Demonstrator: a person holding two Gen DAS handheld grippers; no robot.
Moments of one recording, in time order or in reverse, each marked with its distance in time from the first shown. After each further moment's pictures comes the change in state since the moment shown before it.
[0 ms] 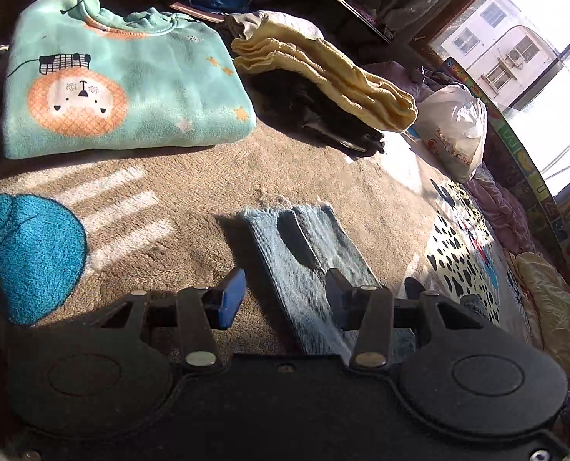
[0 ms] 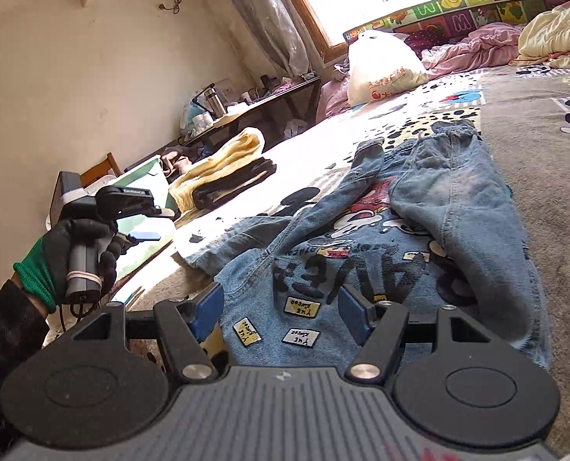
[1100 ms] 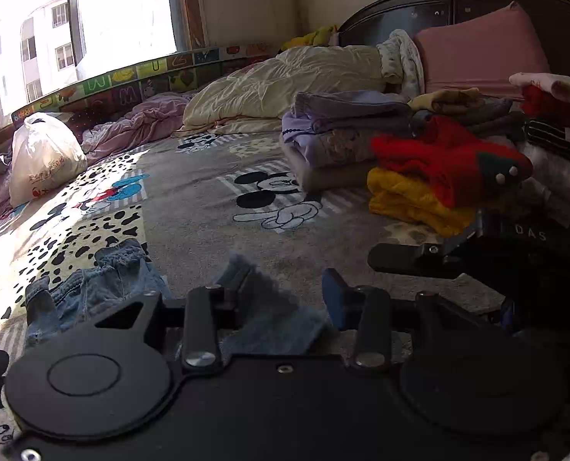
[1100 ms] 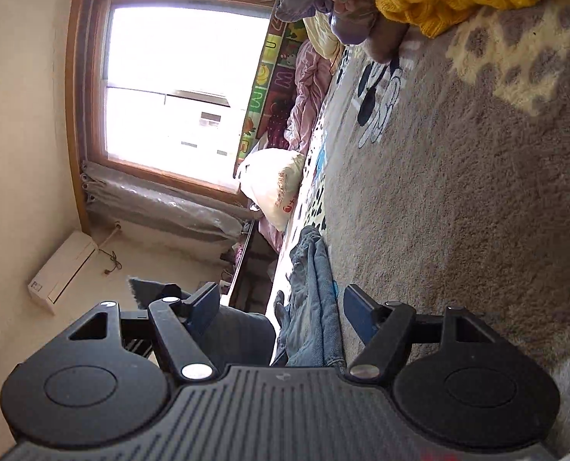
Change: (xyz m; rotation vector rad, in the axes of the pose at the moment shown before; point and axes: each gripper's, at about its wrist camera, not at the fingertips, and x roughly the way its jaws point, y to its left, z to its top) left arm -0.048 -0.324 -0.334 1.299 0.039 -0.602; right arm -0.089 -0.228 -0.010 0.846 -0.450 0.106
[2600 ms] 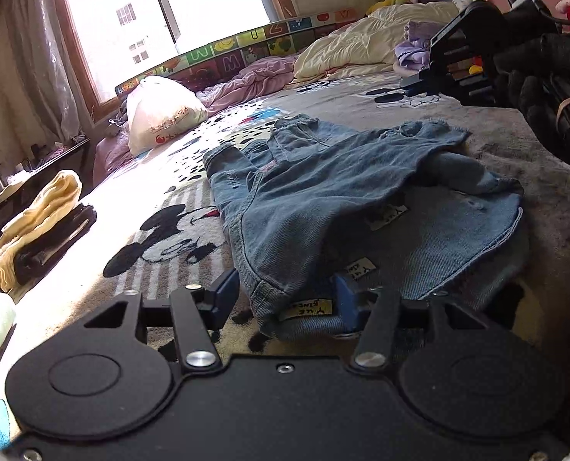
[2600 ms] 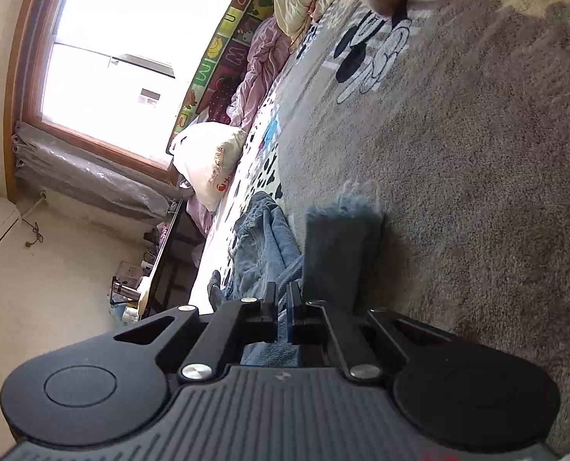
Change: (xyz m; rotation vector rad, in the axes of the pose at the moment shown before) left arm -0.127 0.092 -0.164 0.070 0.049 0.362; right arm 0.100 0.041 -0.049 -0.159 0.058 -0.219
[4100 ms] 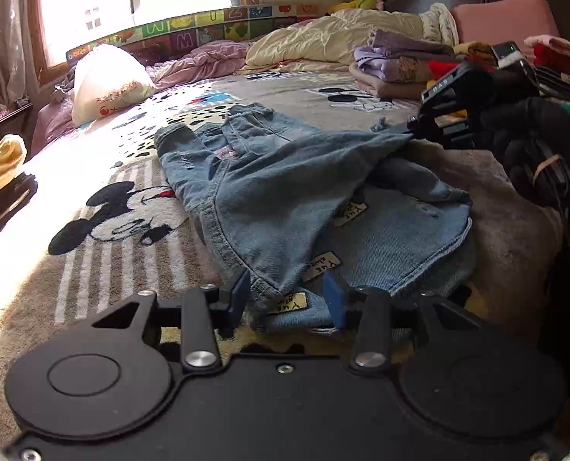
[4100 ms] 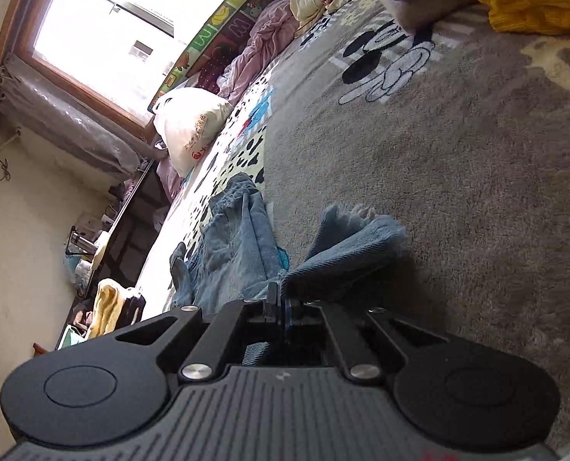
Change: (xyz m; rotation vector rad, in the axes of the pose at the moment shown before) left arm -0.001 0.043 0.000 -0.170 0.033 -0.243; right arm -0.014 0.001 -0.004 -0.119 0.080 -0.171
